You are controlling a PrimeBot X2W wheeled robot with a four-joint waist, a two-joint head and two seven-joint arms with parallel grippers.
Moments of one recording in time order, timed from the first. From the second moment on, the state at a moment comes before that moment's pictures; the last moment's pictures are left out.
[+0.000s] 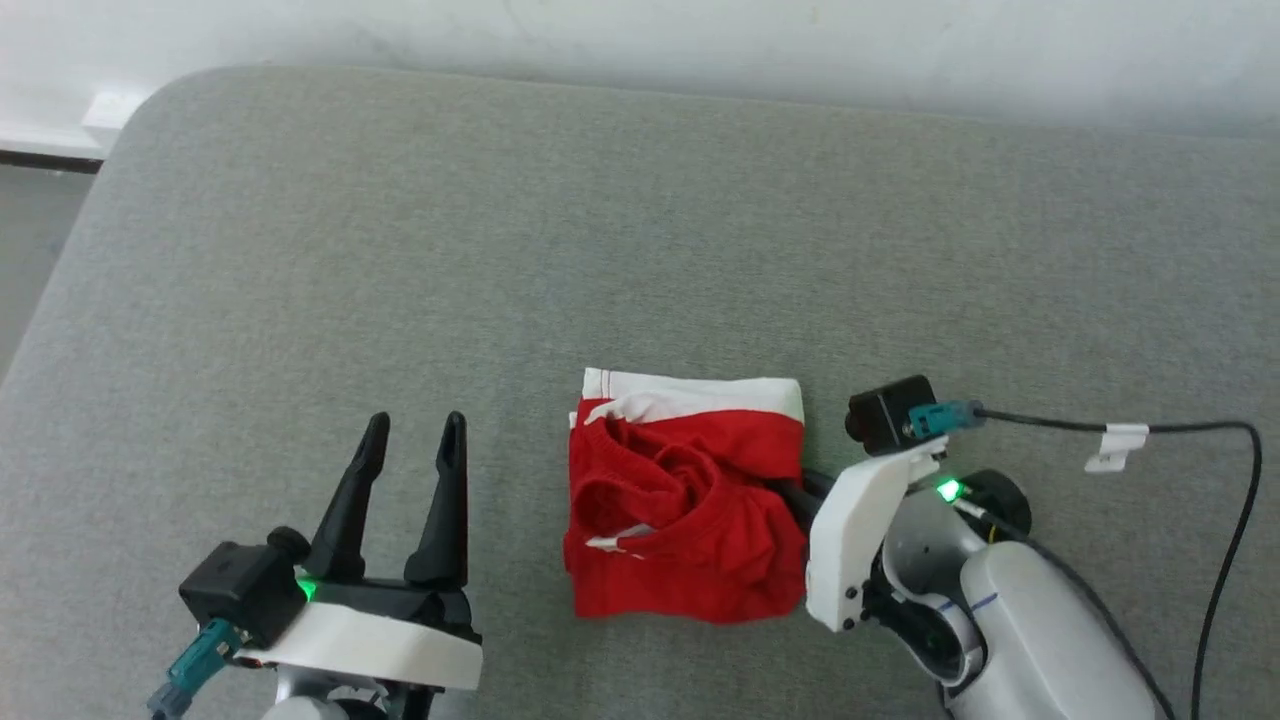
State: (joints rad) left arm 0.01 0.23 -0.24 -0.12 -0.53 0.06 -0.25; right arm -0.31 -0.05 0.33 0.33 0.44 0.13 0.39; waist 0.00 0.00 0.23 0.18
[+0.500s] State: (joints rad) left arm -0.04 0.30 -0.23 -0.22 -0.49 0.06 -0.20; right arm -0.39 -0.29 0.33 0.07 0.32 0.13 0.67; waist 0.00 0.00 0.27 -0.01
